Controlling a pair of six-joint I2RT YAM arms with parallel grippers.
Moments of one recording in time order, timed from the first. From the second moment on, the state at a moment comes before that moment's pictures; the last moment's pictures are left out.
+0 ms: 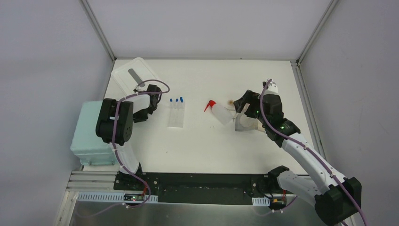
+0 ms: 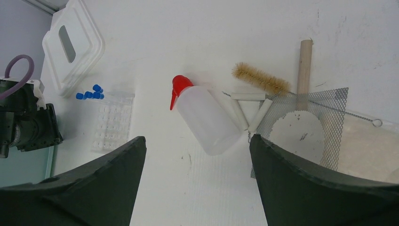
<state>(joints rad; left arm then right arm) -0.16 1.83 1.05 -0.65 -0.85 -0.31 0.46 0.97 0.74 -0.20 0.11 0.59</state>
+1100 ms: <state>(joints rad) -0.24 1.85 1.21 -0.67 -0.66 -0.30 0.45 0.92 0.74 -0.22 0.14 0.59</state>
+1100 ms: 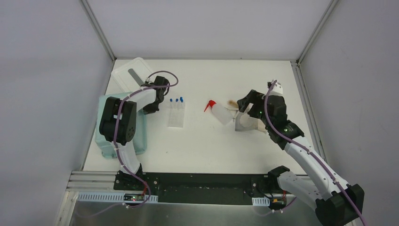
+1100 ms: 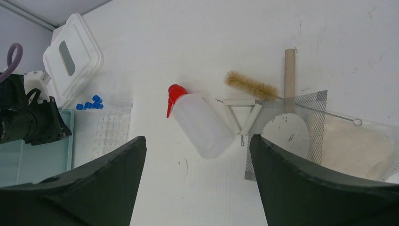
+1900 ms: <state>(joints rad) -0.25 1.86 1.18 -0.69 -0.64 -0.35 0.44 0.87 0.72 -0.25 0.17 0.59</state>
